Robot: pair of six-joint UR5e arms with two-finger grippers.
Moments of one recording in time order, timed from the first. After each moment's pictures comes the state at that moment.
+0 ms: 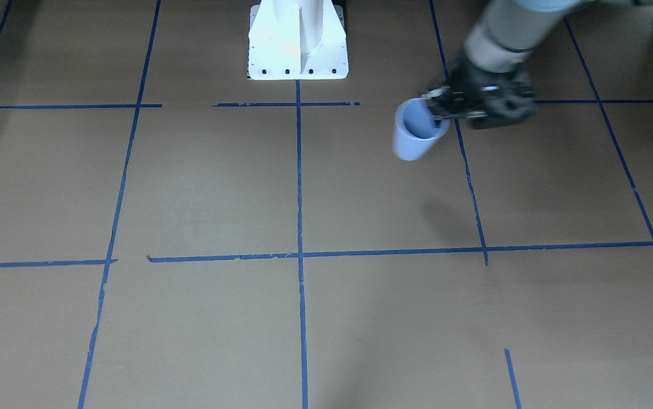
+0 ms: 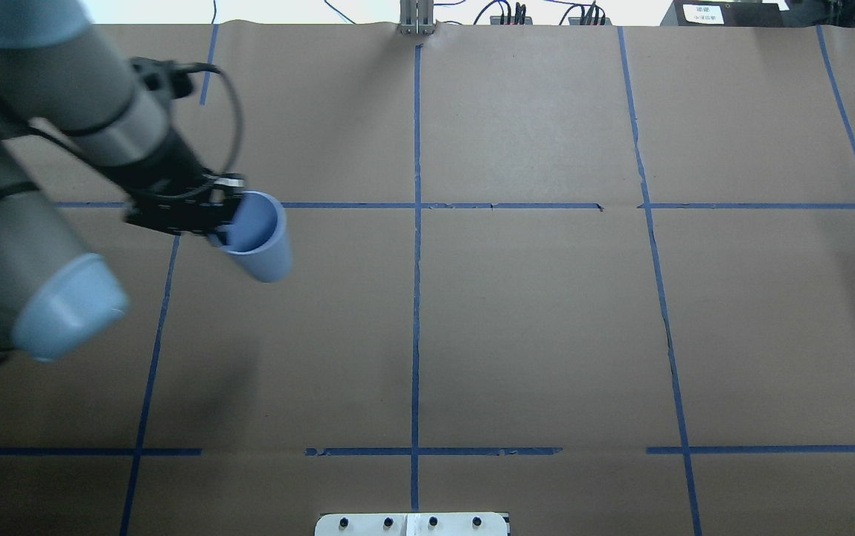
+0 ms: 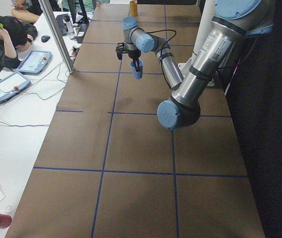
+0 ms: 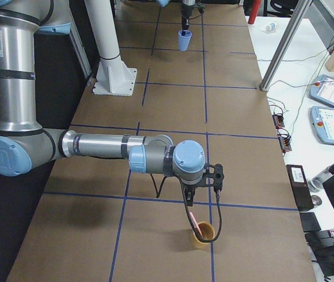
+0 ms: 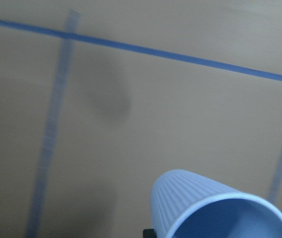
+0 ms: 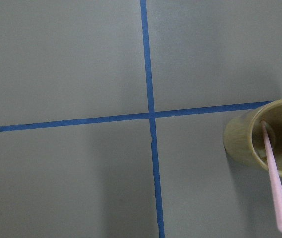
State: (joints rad) left arm -0.75 -2.19 -1.96 -1.27 -2.20 -1.23; right arm 1.69 -1.61 1.65 -1.56 2.47 0.06
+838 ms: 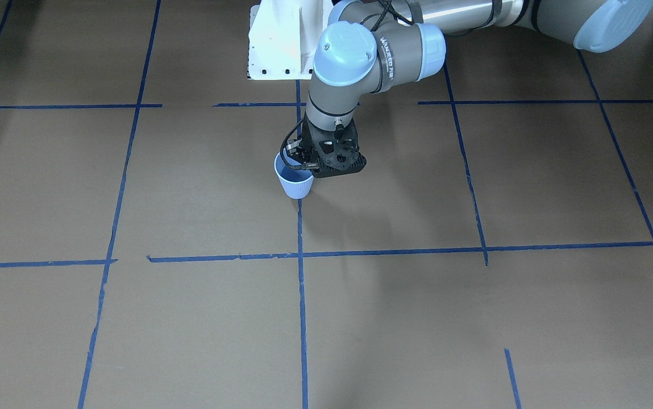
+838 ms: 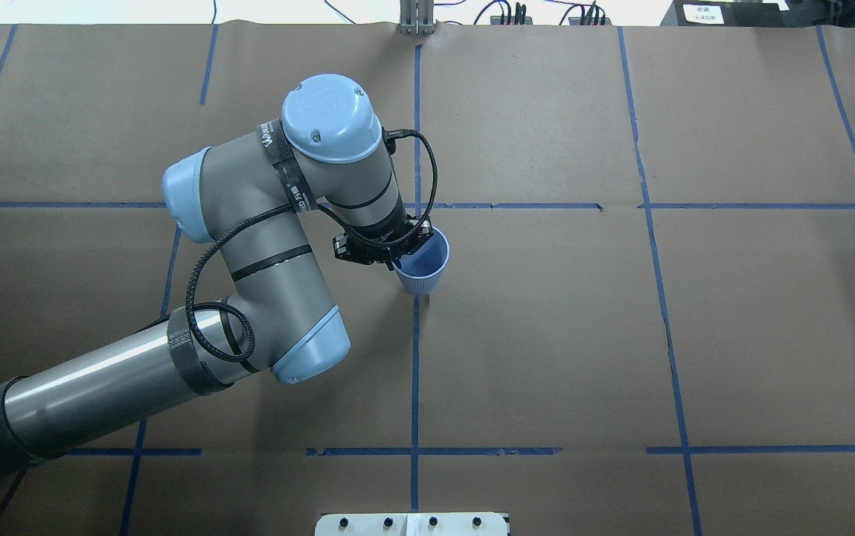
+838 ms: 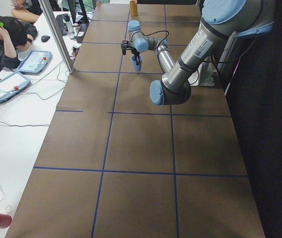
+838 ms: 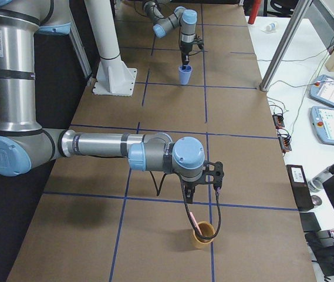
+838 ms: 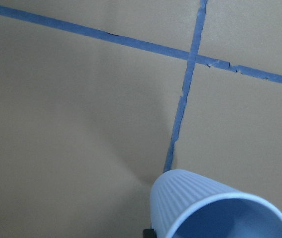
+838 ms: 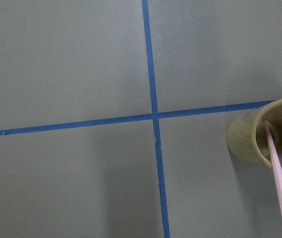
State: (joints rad) left arm -0.58 -2.42 -1.54 -1.59 -2.05 -1.39; right arm 1.68 -1.62 1.67 -1.56 2.48 0.08
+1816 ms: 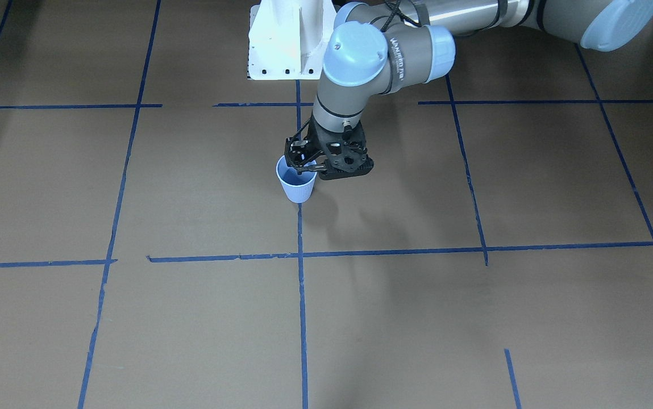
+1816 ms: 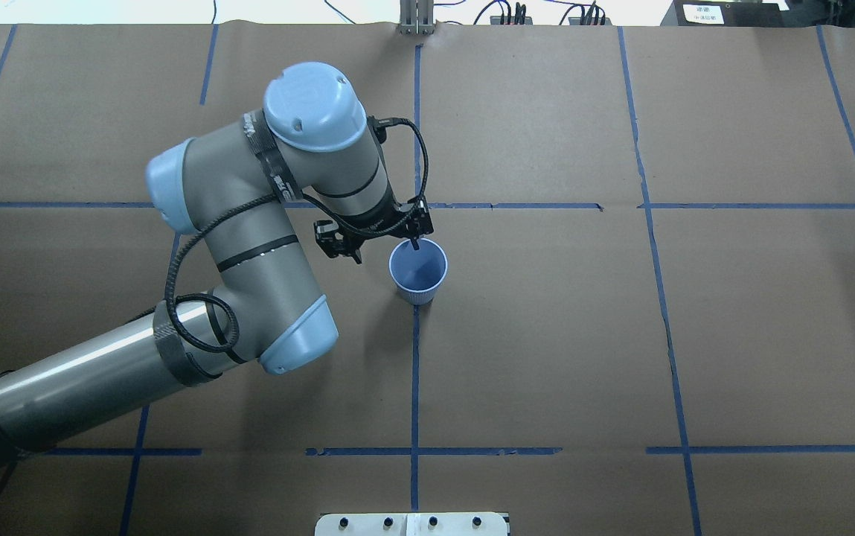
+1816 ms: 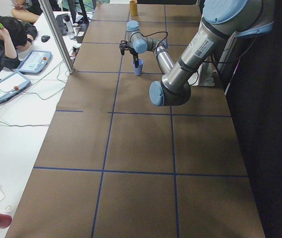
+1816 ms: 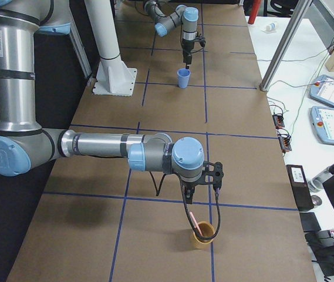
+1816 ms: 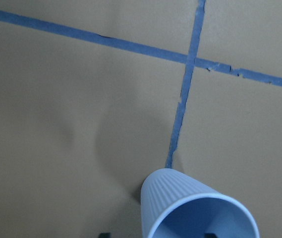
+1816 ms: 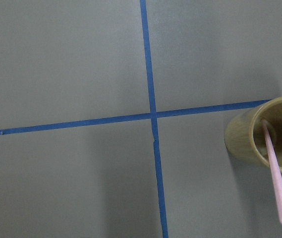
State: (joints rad) left arm -0.63 -2.39 -1.60 -1.57 -2.06 -1.38; right arm 1.69 -1.62 1.66 -1.56 2.47 0.08
